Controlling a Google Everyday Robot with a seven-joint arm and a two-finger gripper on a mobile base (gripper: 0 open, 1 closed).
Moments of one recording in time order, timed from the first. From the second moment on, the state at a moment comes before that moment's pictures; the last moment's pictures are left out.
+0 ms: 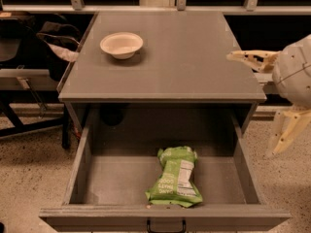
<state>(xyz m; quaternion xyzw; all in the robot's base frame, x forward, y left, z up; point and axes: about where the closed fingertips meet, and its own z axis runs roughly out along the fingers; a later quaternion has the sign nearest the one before) 0.417 -0.175 0.951 -0.79 0.54 -0.03 0.28</state>
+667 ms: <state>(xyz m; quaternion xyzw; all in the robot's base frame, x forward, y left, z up) 0.416 -0.172 0.948 -0.80 0.54 -0.04 0.27</state>
